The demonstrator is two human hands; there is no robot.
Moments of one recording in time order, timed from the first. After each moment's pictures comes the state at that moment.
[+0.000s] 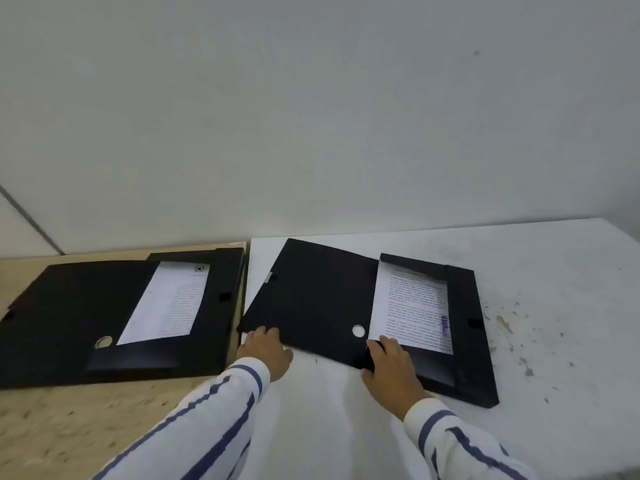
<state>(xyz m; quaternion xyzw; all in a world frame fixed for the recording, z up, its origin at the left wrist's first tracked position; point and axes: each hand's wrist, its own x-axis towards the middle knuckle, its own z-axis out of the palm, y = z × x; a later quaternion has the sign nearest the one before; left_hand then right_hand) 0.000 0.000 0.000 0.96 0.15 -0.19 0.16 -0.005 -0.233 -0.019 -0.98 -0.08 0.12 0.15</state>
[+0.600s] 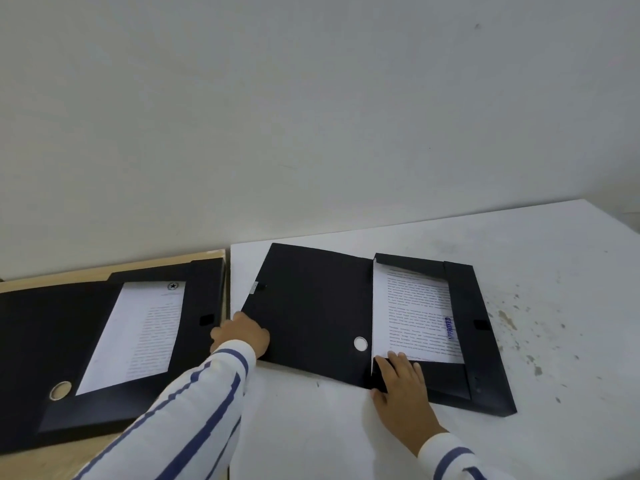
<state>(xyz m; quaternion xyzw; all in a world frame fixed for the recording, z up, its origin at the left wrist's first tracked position) 0.086 0.036 0.002 0.91 0.32 -0.20 0.17 0.002 -0.232 -0.058 -0.98 -0.02 0.06 0.17</state>
